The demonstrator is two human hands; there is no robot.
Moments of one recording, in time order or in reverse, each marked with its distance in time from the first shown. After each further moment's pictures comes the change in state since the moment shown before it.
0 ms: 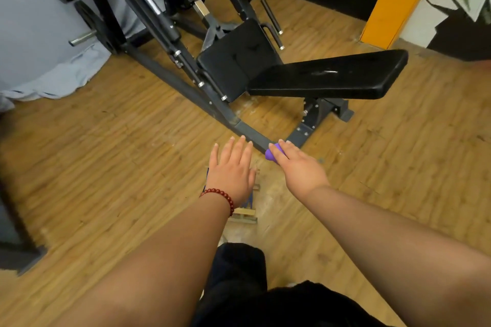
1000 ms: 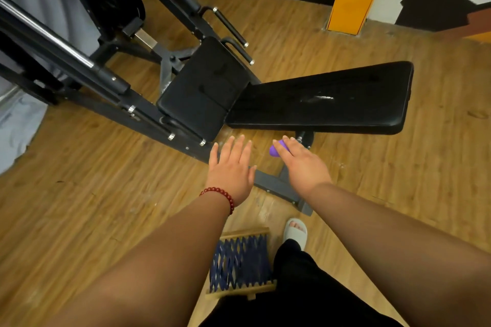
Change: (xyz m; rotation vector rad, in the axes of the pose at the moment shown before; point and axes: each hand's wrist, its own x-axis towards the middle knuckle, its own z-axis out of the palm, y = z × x) left_hand 0.332 -0.085 -0.013 0.008 -0.057 0.258; right_hand 0.278 0.079 -0.046 0.083 0.019 0.313
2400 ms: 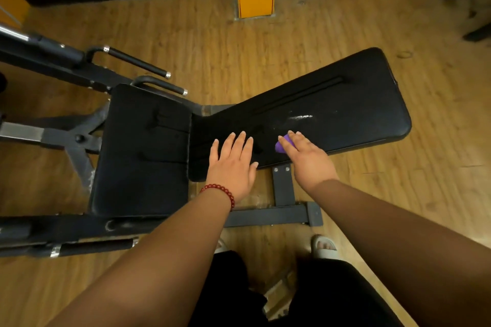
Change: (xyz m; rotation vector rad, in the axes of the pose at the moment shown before) left_hand 0.317 -0.048 0.017 0.052 -0.074 0.485; right_hand 0.223 0.079 0.015 0.083 0.066 0.503
